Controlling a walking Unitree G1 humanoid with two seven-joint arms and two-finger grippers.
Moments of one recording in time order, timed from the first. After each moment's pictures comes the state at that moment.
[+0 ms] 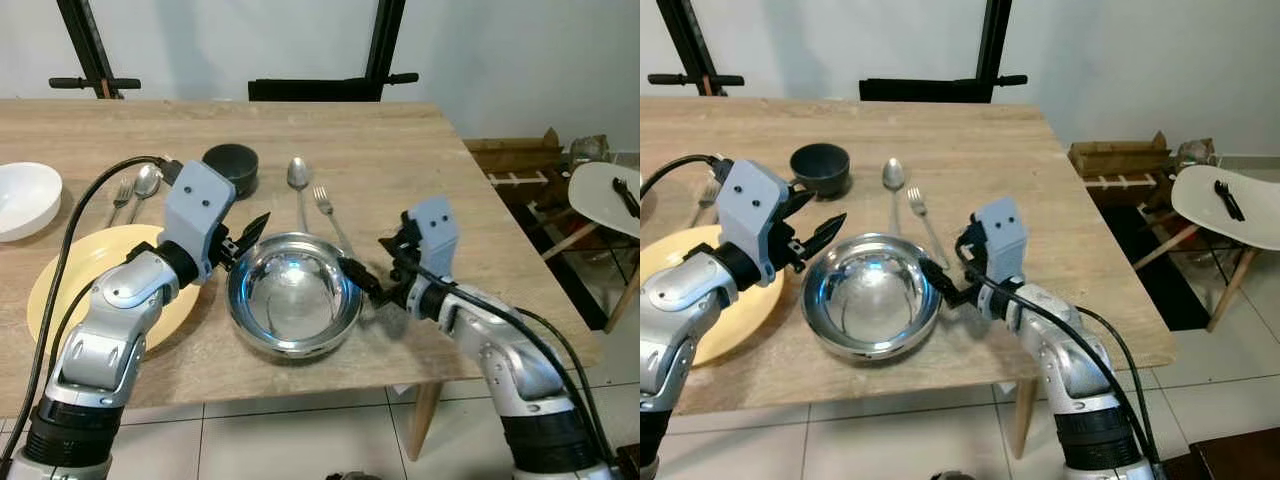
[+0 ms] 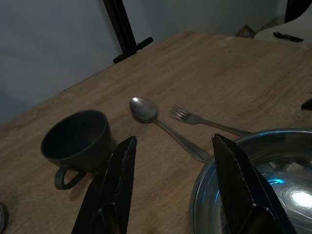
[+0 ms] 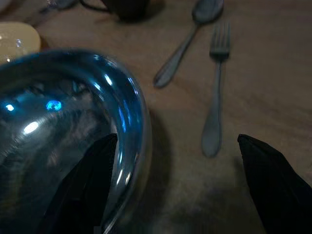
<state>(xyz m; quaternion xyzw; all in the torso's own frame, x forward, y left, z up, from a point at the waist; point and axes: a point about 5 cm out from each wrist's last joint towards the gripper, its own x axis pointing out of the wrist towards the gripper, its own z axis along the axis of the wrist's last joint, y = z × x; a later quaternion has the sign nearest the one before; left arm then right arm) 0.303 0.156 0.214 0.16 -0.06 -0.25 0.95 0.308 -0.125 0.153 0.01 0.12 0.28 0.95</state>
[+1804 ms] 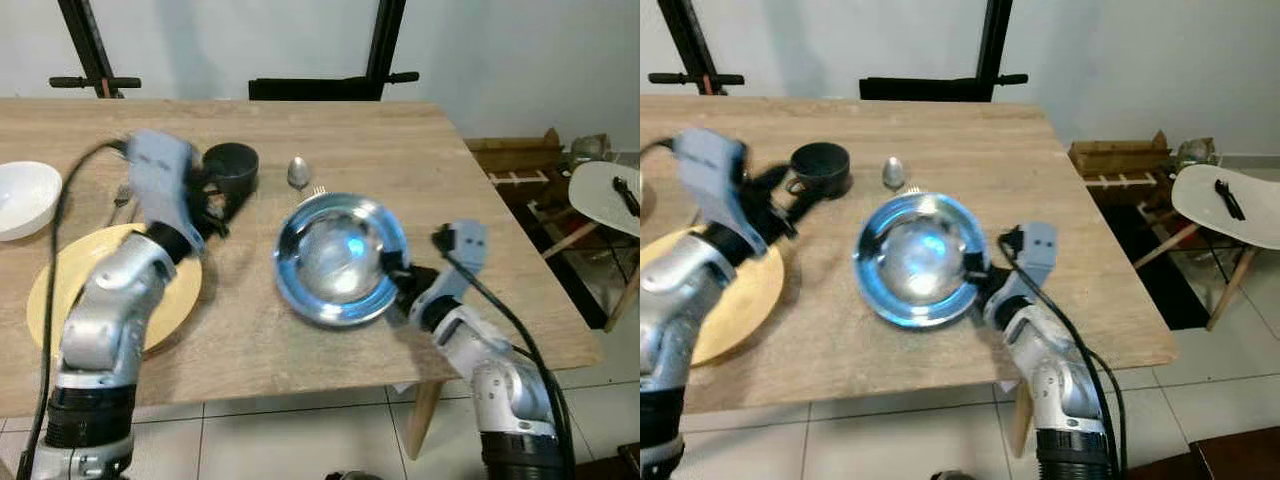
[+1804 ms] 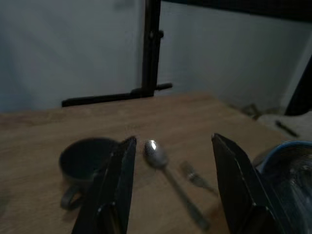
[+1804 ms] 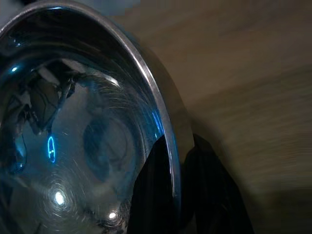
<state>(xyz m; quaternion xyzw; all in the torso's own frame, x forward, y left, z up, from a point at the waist) 0.308 0.177 0.248 -0.03 -0.12 -0.19 0.97 0.305 -0.155 0.147 0.22 0.05 0.09 0.97</state>
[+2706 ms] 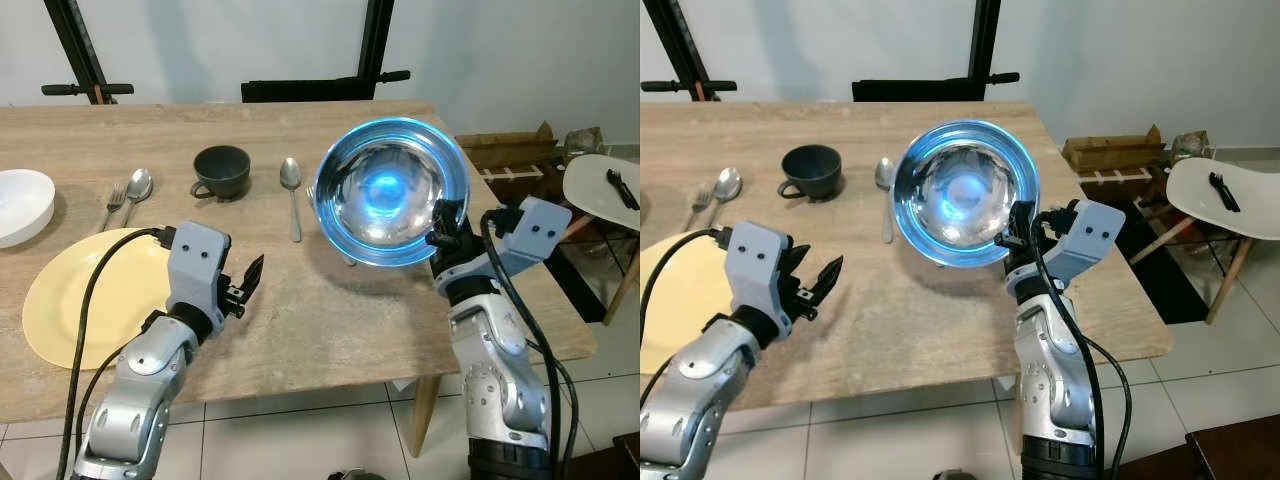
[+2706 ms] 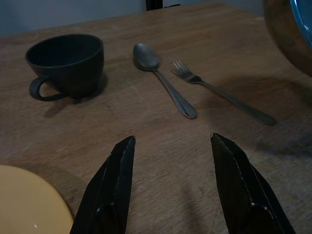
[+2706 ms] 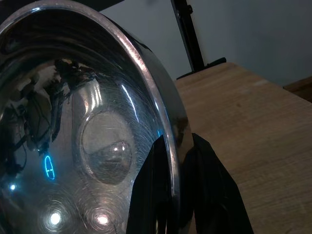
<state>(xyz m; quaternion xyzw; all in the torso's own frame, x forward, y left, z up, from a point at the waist) 0.272 0.145 0.158 0.05 0.01 -0.14 0.99 0.296 -0.150 0.181 0.19 -0.11 0.02 0.97</state>
